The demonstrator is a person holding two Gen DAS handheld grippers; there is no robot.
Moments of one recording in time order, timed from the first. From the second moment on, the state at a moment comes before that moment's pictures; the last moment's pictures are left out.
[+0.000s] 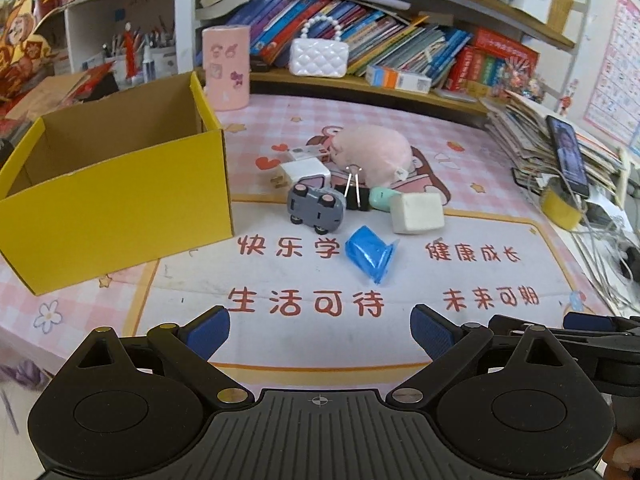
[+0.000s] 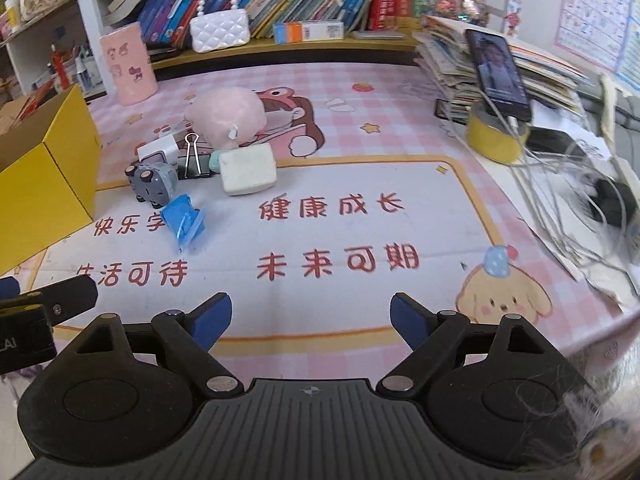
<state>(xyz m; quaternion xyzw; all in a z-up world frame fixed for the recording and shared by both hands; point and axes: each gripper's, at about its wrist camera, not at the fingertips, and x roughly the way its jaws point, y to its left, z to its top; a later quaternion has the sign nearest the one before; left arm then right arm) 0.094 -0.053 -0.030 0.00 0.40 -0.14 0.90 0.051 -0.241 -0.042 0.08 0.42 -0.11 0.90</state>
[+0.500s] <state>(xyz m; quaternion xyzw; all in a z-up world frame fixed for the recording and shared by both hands) 0.120 -0.074 -0.033 -0.02 0.41 -0.07 0.91 0.102 -0.265 -0.047 0.05 0.40 0.00 0.92</state>
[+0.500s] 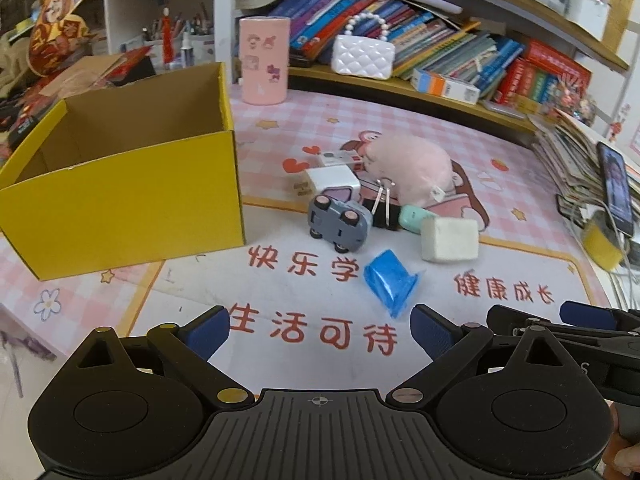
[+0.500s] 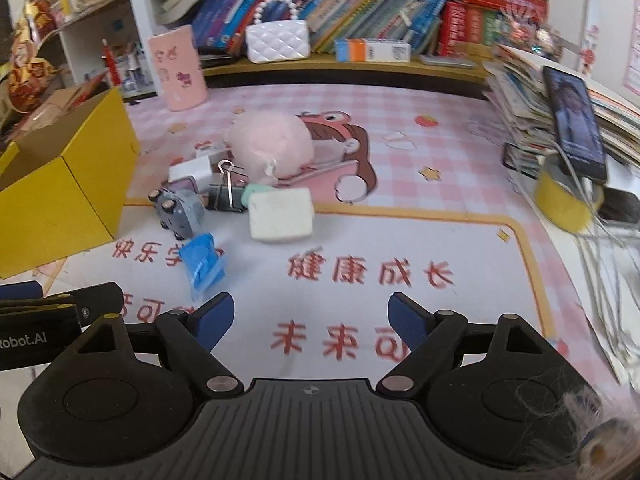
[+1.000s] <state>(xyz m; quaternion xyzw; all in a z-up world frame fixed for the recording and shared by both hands) 0.135 -0.079 -0.028 -0.03 0.41 0.00 0.91 0.170 -0.265 -0.062 0.04 0.39 0.06 0.92</state>
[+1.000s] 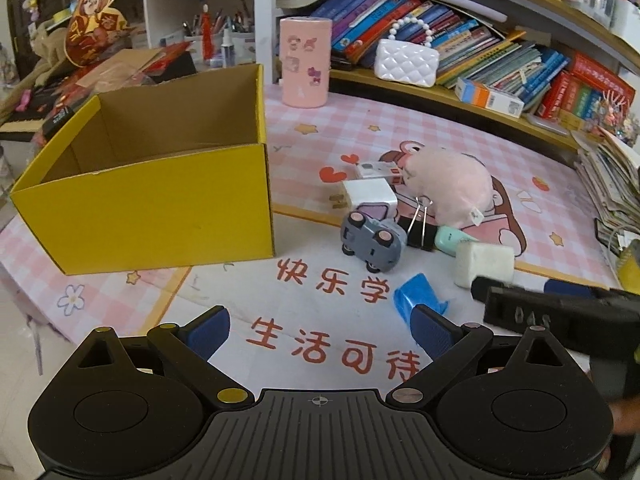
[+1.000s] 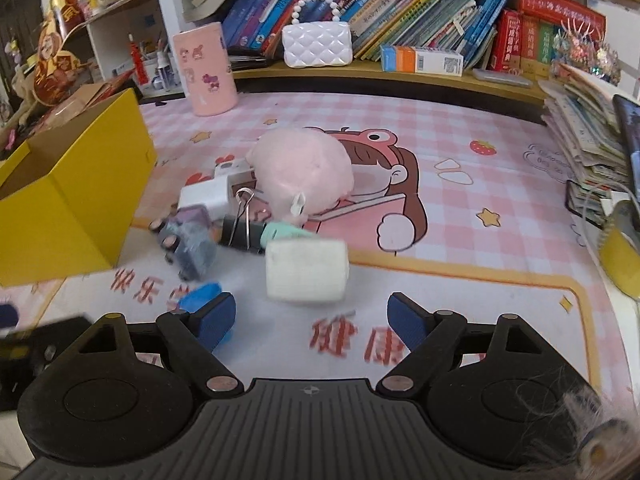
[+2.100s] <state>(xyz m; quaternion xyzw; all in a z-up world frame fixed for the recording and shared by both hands) 0.196 -0.143 -0.081 -0.05 0.47 -0.06 0.88 0.158 -0.331 -0.043 0.09 0.39 0.03 0.92</state>
